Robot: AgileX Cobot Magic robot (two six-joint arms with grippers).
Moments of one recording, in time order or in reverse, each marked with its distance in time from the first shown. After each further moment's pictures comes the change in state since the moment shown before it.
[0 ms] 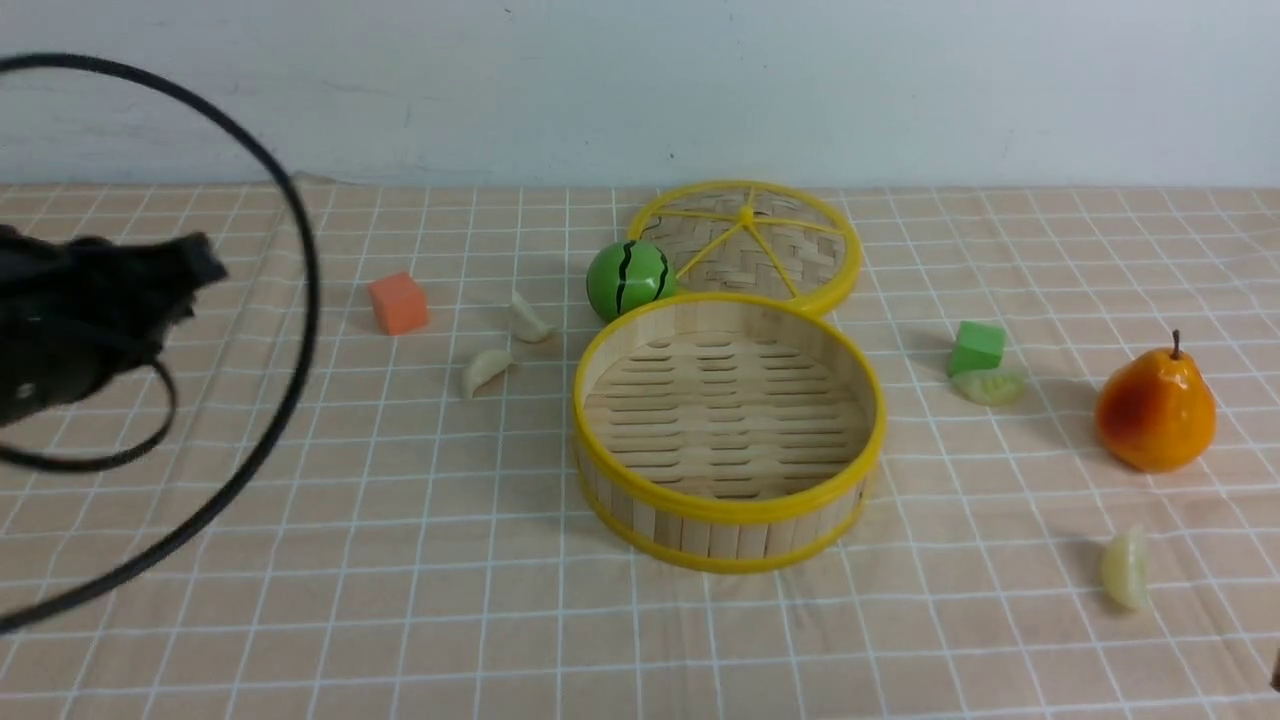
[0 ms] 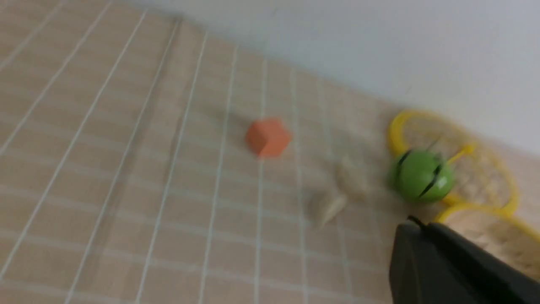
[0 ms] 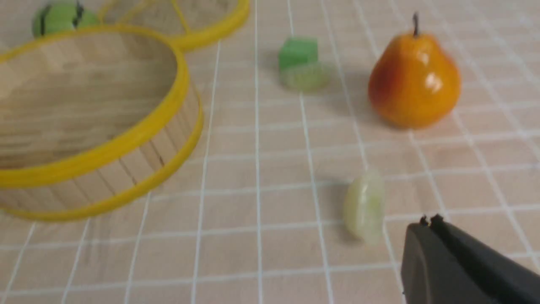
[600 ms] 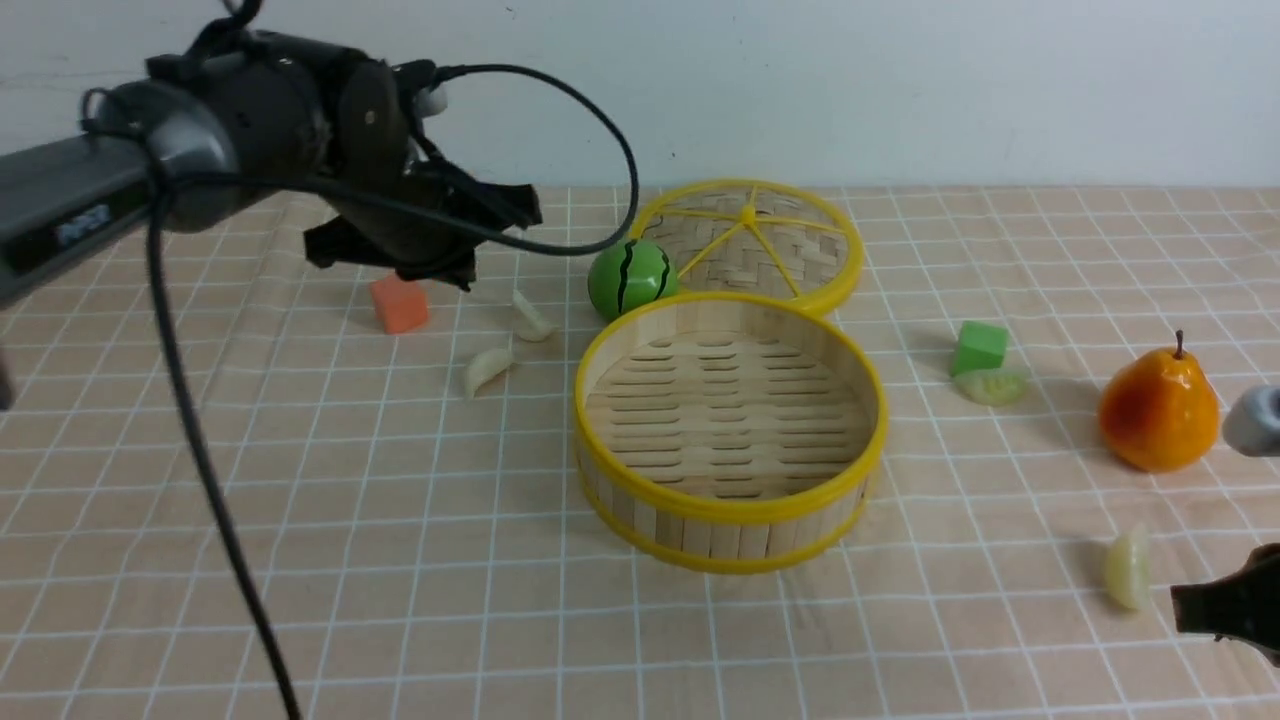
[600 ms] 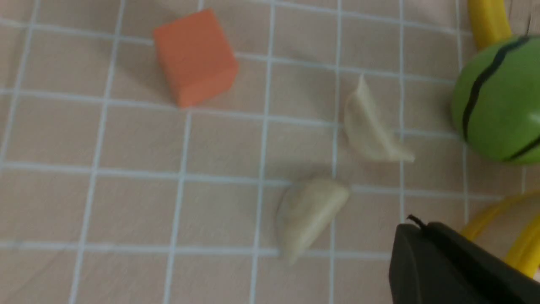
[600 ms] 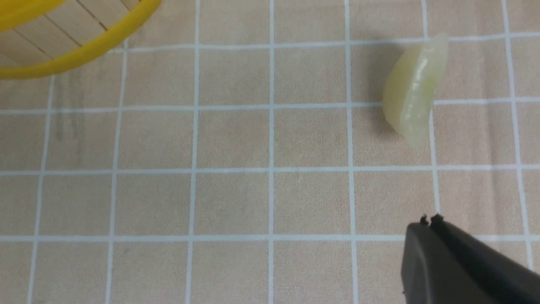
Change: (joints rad) right arm 0.021 0.387 -0.296 0.005 0.364 -0.040; left arm -0.107 0.908 -1.023 -0.158 0.481 0.197
